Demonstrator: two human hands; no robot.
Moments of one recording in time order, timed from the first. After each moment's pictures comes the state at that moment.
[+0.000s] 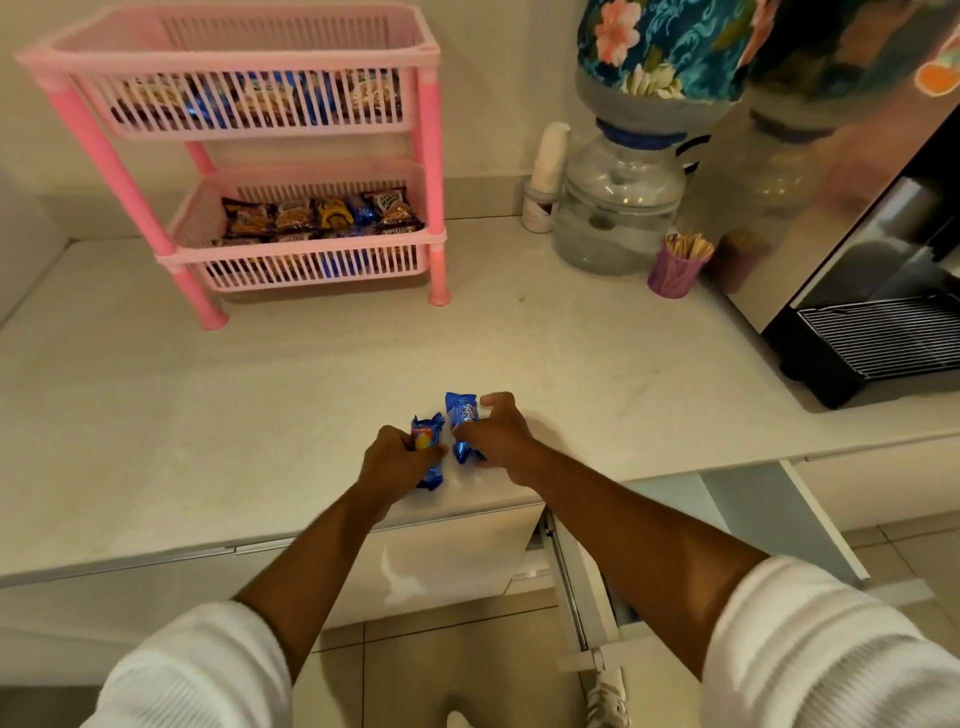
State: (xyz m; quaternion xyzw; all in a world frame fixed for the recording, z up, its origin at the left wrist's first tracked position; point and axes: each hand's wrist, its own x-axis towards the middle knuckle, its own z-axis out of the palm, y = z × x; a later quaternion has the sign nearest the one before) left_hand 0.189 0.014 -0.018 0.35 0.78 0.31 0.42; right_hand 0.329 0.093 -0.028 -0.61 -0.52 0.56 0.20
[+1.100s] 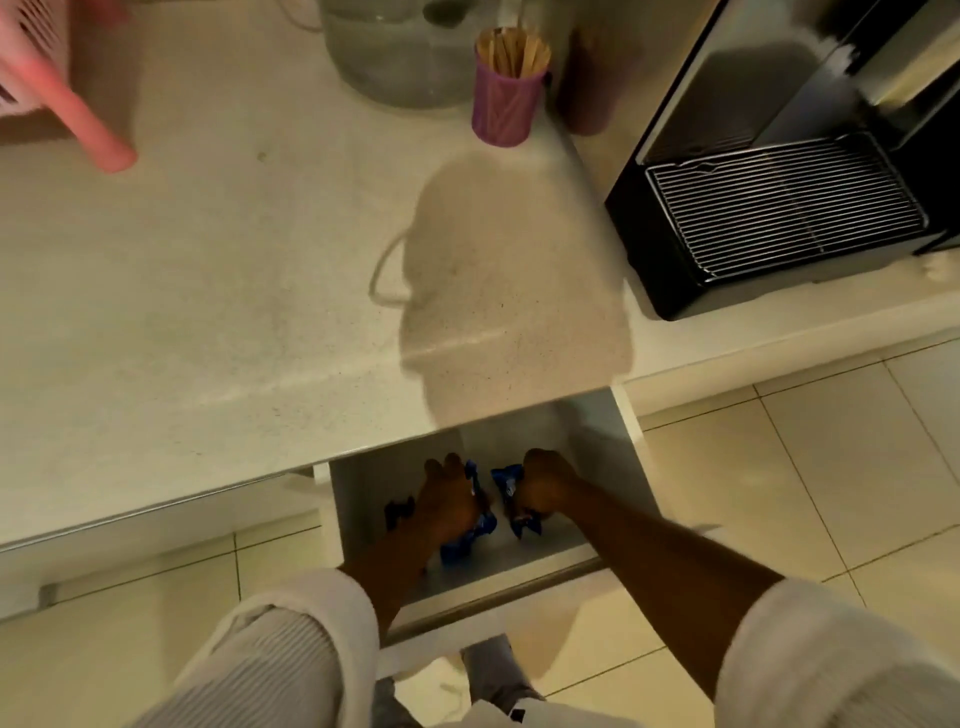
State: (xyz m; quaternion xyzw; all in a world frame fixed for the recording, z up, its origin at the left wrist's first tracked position) left_hand 0.557 0.077 -0.201 0.49 0.72 -0.02 0.50; right_hand 0.706 0.129 -0.180 -0.64 -0.57 0.45 -0.25
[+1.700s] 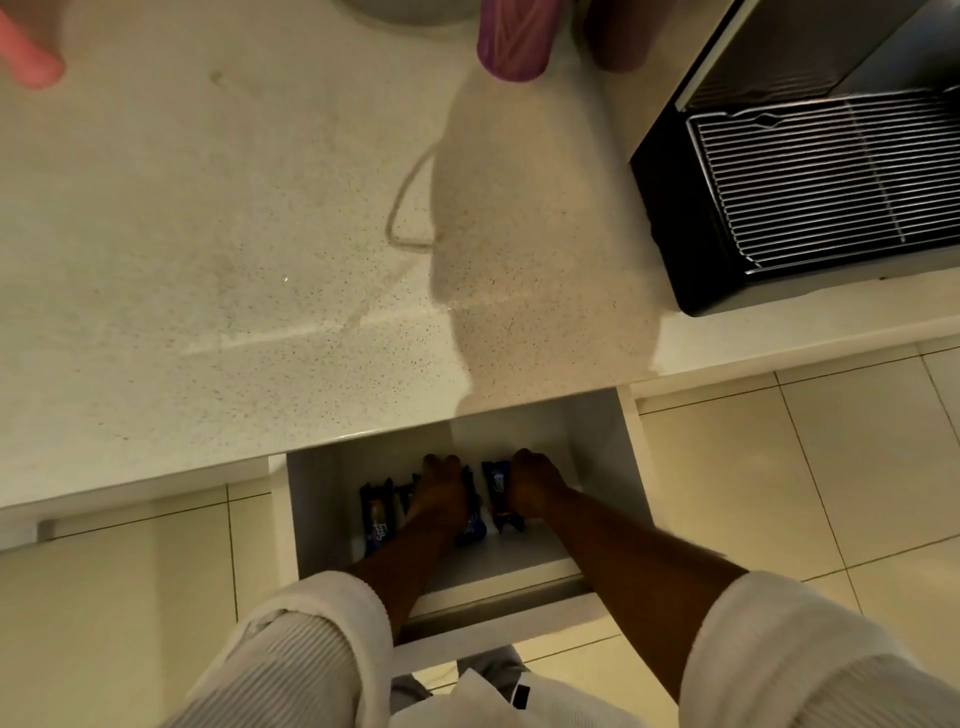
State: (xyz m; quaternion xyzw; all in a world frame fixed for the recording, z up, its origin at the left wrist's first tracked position) left_hand 0.587 0.072 -0.247 0.50 0.74 -0.09 0.44; right_hand 0.723 0.127 -0.254 -0.62 -0.59 0.43 -0.29
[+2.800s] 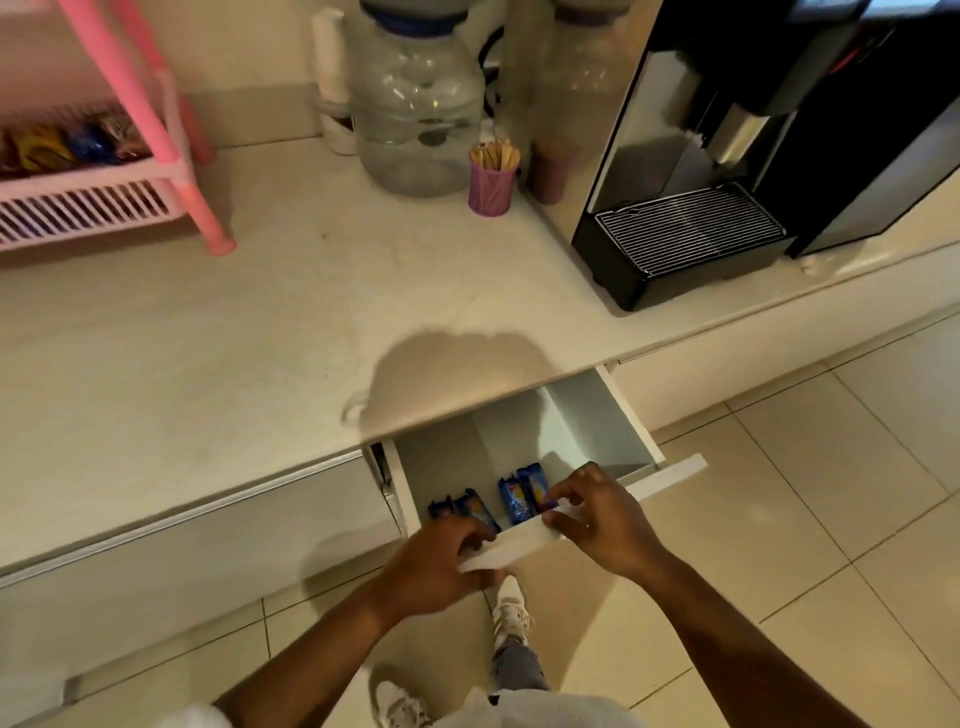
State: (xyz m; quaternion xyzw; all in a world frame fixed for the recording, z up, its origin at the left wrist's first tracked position) left_hand 0.458 -0.058 -0.085 0.68 0.54 0.07 0.49; right_hand 0.717 -0.032 -0.077 -0.63 -0.72 0.27 0.08
